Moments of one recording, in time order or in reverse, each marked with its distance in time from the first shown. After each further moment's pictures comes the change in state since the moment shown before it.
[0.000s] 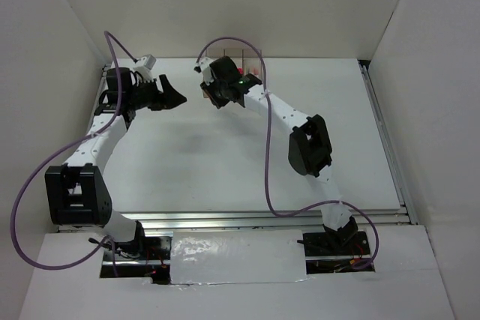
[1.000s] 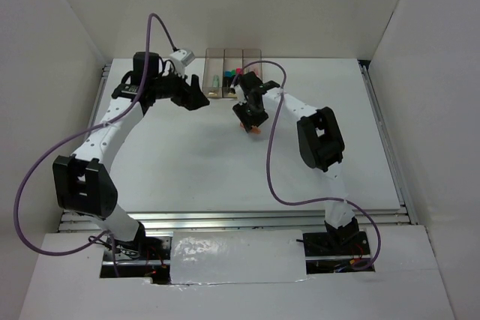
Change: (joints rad) left arm -0.198 0.121 0.292 -0.276 -0.009 0.341; right arm -0.148 -0.045 -0.292 -0.140 -0.028 0.079
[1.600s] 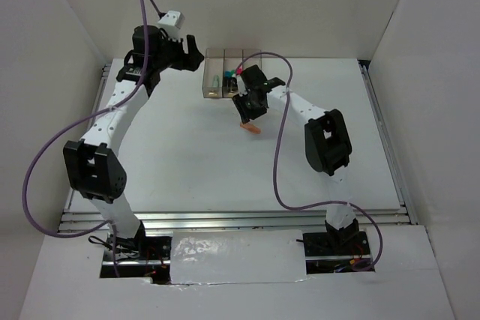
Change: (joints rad) left arm -0.008 0.185 0.287 0.227 -0.408 -0.171; right arm 0.000 -0.112 -0.053 0.087 -0.030 0.096
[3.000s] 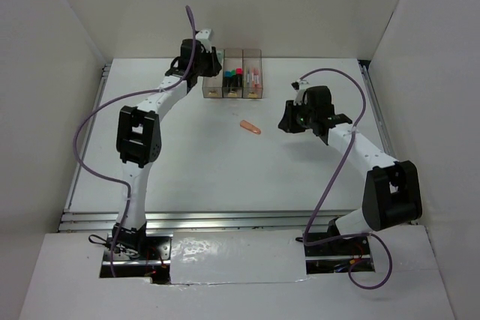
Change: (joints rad) left arm -0.095 0.474 0.252 0.096 -0.098 -0.101; right arm -0.282 -0.695 -0.816 0.453 -0.243 0.182
